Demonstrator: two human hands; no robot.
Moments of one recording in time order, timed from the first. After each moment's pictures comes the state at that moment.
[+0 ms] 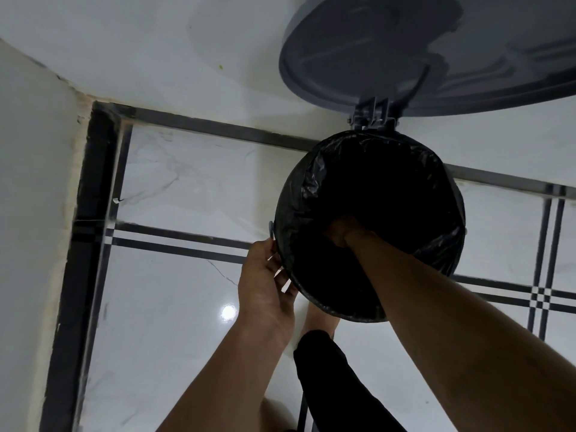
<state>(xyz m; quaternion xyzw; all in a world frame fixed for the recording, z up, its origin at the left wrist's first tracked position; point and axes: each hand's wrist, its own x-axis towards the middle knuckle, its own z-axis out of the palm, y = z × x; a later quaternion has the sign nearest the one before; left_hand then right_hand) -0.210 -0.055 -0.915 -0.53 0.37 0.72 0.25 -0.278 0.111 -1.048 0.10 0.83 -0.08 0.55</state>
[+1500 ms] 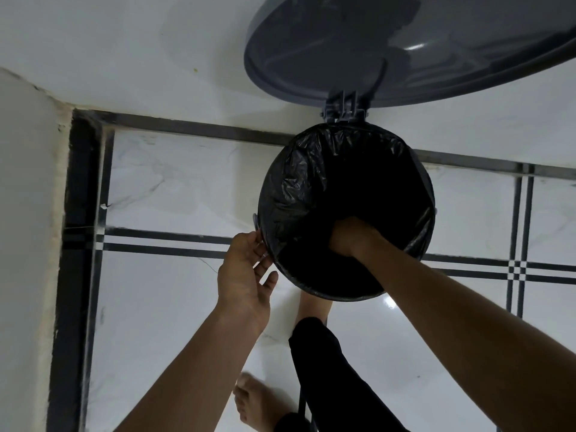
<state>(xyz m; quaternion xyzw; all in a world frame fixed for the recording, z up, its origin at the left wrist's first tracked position) -0.212 -0.064 -0.901 -0.53 0.42 0.68 0.27 -0.245 0.127 -0.974 0.15 0.82 -0.09 0.54</state>
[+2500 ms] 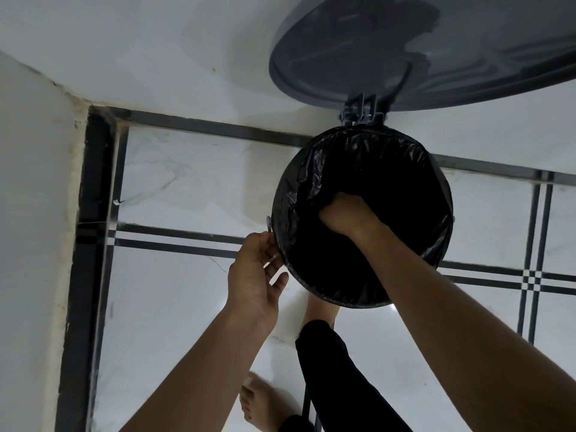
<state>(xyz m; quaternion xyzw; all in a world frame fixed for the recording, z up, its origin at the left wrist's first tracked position) -0.218 -0.070 -0.901 -0.52 0.42 0.69 0.28 -0.286 0.105 -0.976 0.17 0.86 -0.18 0.44</state>
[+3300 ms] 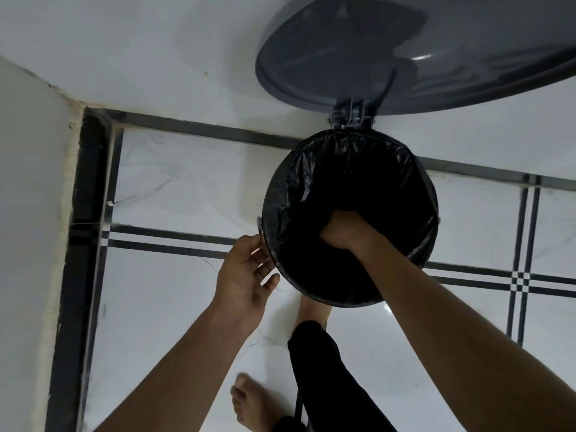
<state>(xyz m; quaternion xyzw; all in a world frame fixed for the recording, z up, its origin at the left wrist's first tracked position) -0.213 -0.076 -0.914 -0.50 0.41 0.70 0.31 -0.260 0.121 -0.969 0.16 0.84 -0.20 0.47</state>
